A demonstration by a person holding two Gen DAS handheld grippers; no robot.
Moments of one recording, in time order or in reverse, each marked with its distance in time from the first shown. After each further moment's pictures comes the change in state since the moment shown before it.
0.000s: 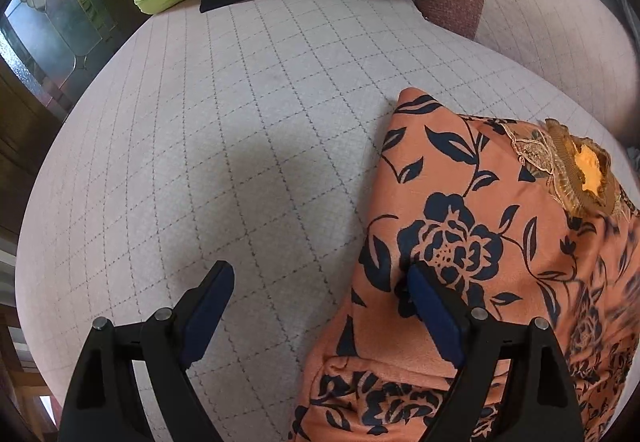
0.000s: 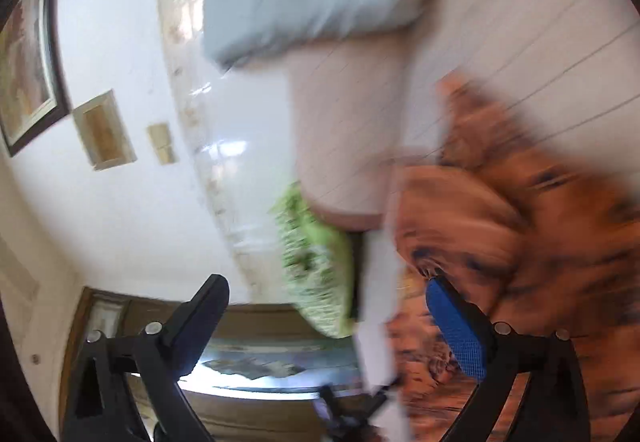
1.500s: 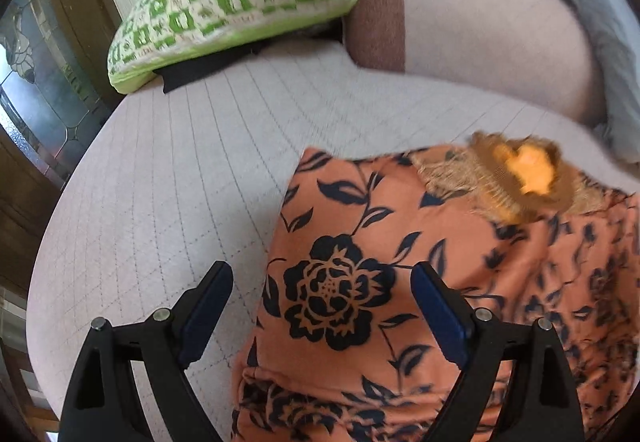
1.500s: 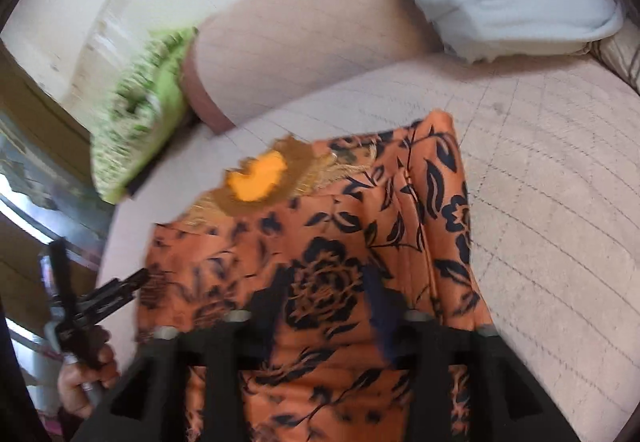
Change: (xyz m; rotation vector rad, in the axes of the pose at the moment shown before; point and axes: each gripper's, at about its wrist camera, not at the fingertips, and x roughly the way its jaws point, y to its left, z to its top) left arm -0.056 -0.070 -0.014 0.122 -0.231 -0.014; right arm 0.067 0.068 -0.025 -0.817 0.252 -0.707
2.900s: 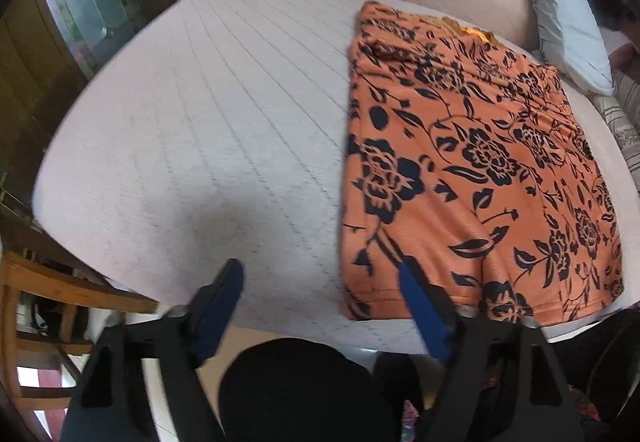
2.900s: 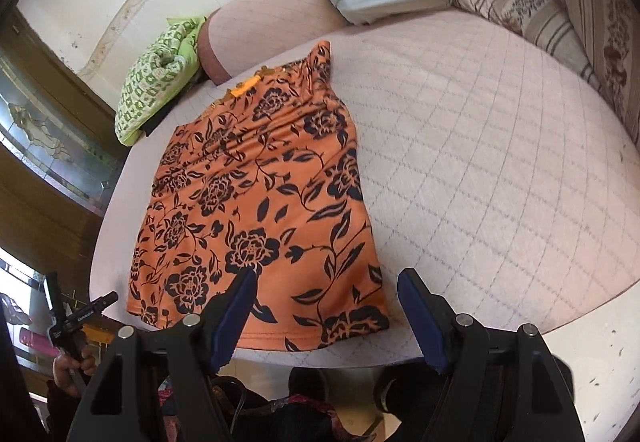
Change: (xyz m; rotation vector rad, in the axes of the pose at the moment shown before) left arm -0.140 0.117 -0.275 -0.049 0.145 -0.141; right arm -0.217 -0.062 -0.228 -0.002 0.051 -0.076
